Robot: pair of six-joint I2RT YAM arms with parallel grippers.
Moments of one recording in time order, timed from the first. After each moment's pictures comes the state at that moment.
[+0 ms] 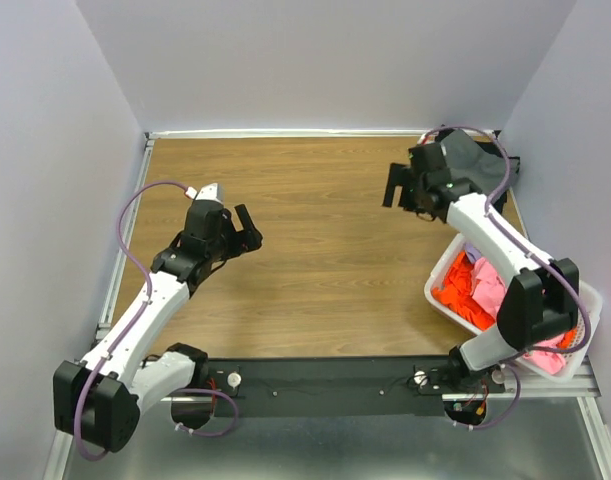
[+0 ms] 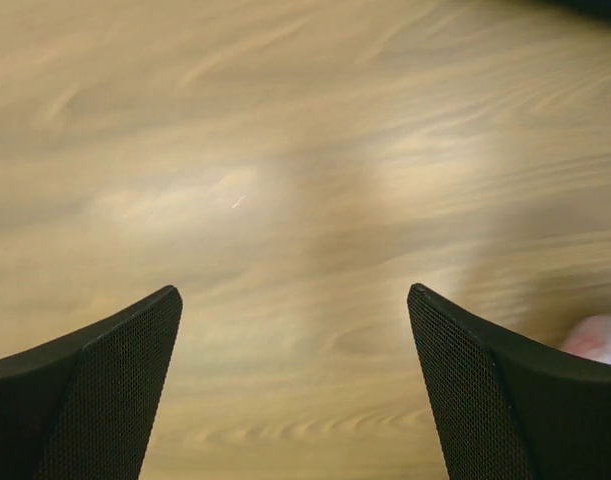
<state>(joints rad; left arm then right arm) -0.33 1.01 0.78 -0.43 -0.04 -0.58 0.26 1.56 1.31 -0.57 0.23 0.39</state>
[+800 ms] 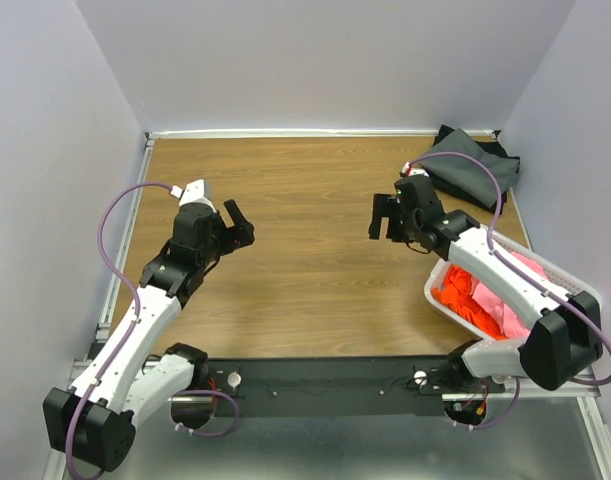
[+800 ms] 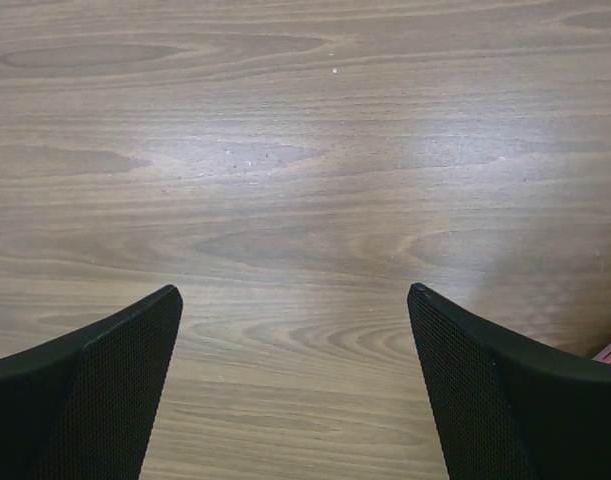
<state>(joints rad) -0.33 0.89 0.78 -0.40 -0.13 -0.57 0.50 1.33 1.05 -0.54 0.19 0.45</state>
